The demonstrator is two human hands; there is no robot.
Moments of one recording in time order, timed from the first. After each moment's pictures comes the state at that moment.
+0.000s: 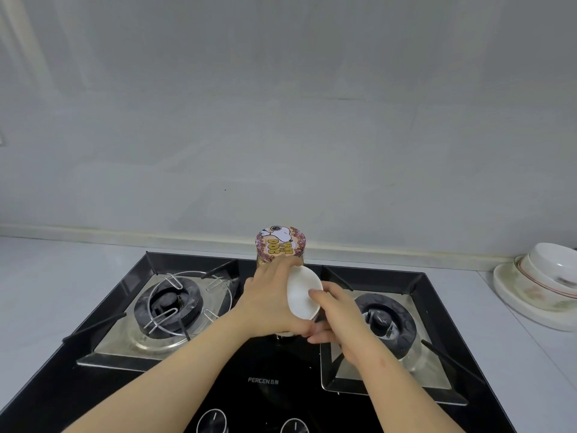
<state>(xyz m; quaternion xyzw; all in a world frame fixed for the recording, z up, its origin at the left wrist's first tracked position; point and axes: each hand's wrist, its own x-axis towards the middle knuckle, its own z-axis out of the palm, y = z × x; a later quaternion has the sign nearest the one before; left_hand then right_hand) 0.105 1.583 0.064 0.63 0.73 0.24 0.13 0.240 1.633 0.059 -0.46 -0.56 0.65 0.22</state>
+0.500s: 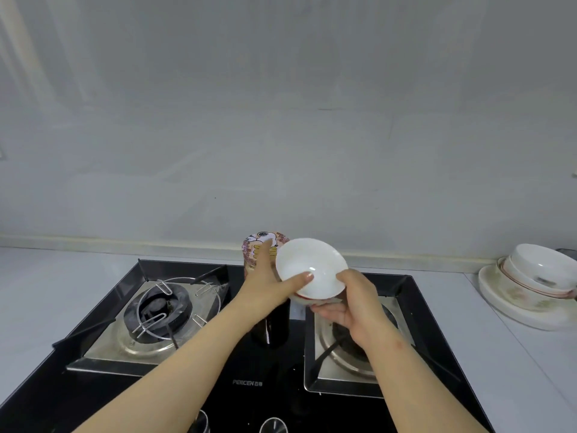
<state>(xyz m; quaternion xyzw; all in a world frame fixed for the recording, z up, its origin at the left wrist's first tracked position) 0.135 1.593 0.089 0.47 0.67 0.48 0.31 0.278 1.656 0.080 -0.44 -0.43 0.71 0.35</state>
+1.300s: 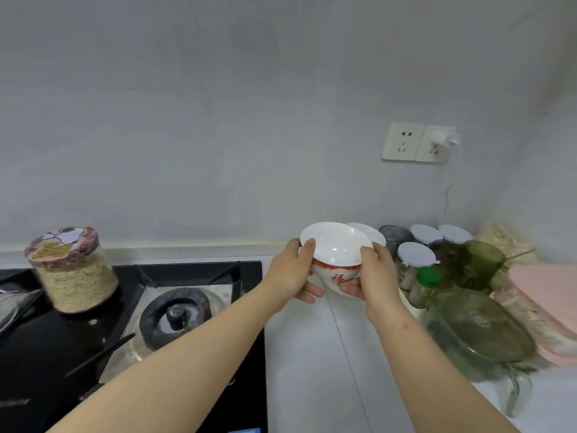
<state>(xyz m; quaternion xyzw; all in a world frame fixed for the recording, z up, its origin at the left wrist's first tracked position) 0.471 1.747 0.109 0.46 0.63 0.45 0.44 0.596 1.788 0.094 -0.56 -0.43 0.50 0.50</state>
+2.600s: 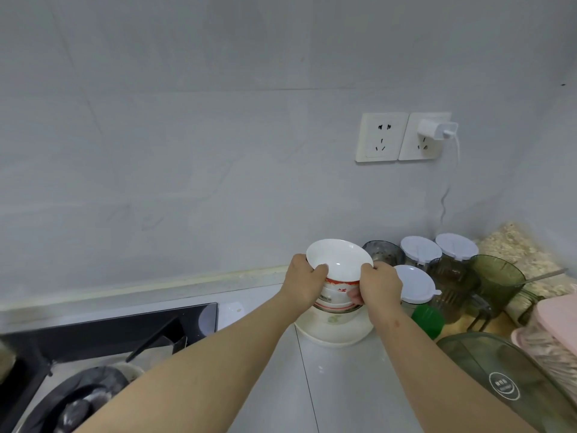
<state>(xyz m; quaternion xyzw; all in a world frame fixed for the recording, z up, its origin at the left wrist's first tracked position) 0.531 1.918 0.073 0.49 0.65 0.41 0.41 0.644 1.943 0.059 -0.68 -0.43 0.41 0.43</state>
